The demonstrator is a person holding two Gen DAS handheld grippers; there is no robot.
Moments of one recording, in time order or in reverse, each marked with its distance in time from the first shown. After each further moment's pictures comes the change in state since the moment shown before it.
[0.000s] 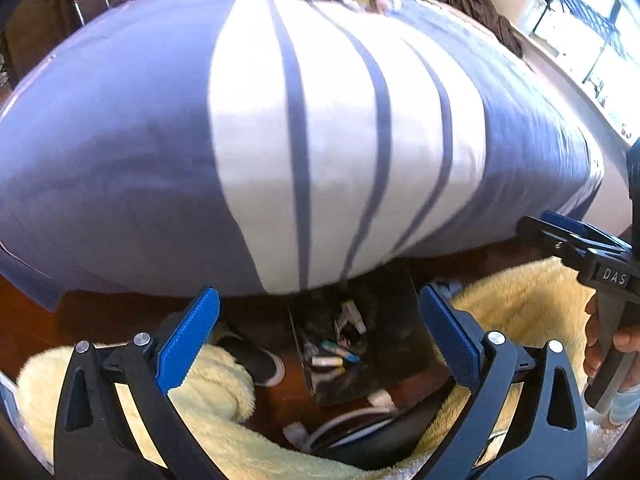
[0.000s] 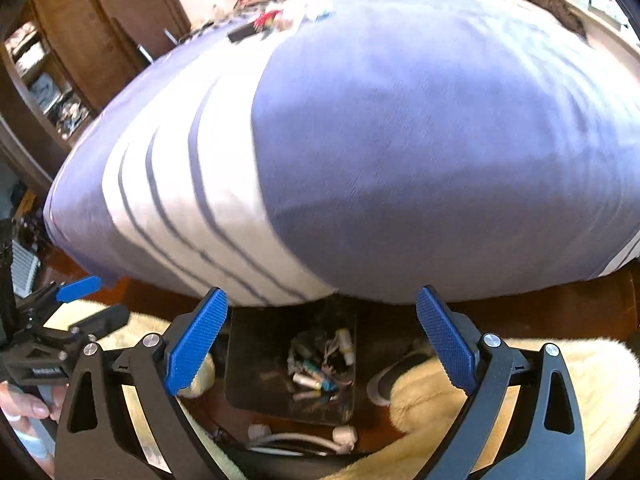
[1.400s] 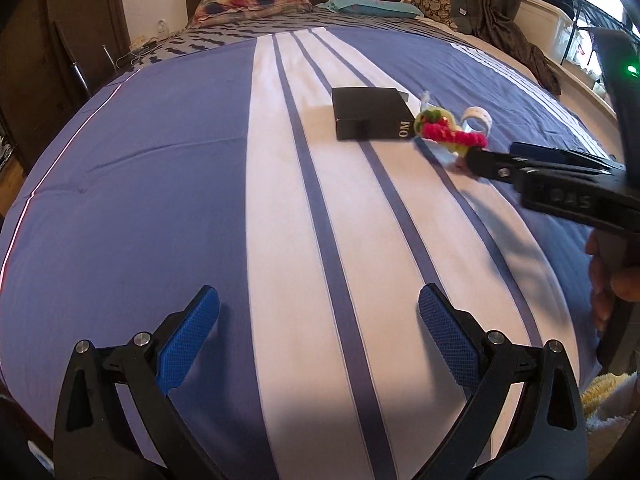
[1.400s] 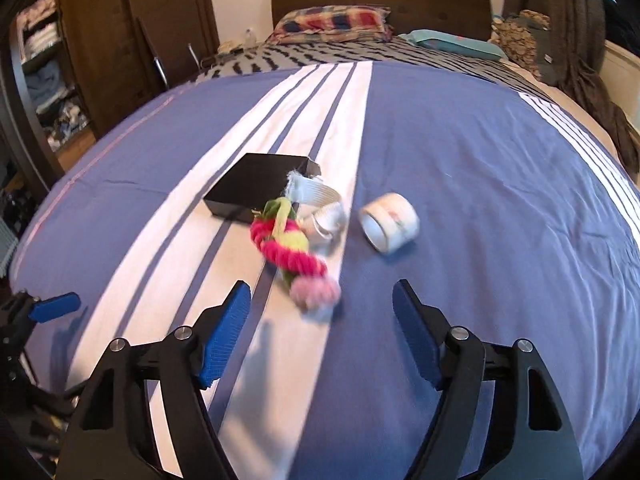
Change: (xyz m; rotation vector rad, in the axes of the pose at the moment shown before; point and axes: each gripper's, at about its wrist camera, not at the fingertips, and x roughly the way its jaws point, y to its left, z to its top) left arm 0.059 0.033 0.218 0.065 -0.118 0.128; right arm 0.103 0.059 0.256 -0.225 -0.128 -0.035
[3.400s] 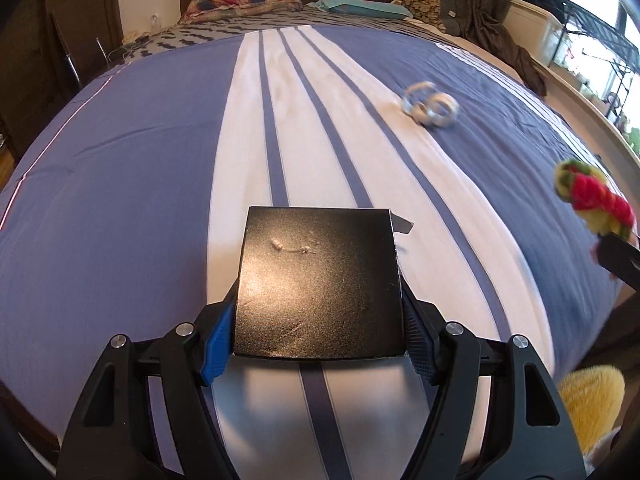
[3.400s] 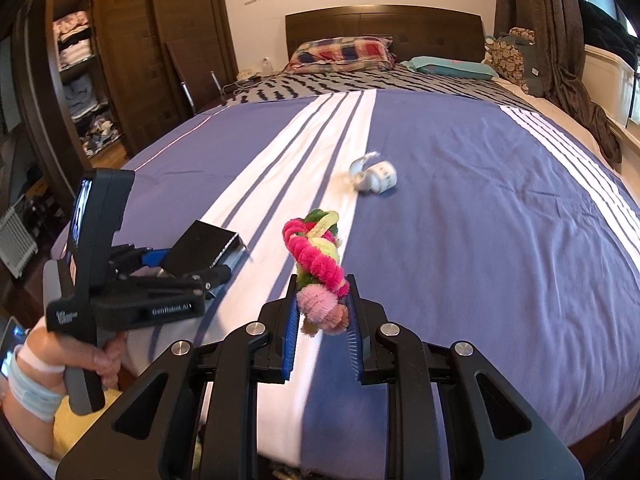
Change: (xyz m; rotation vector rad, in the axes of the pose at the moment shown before) left arm -0.022 -0.024 -0.034 -0.018 -0.008 -0.058; right arm -0.130 0.008 -0.093 0.016 -0.122 0.057
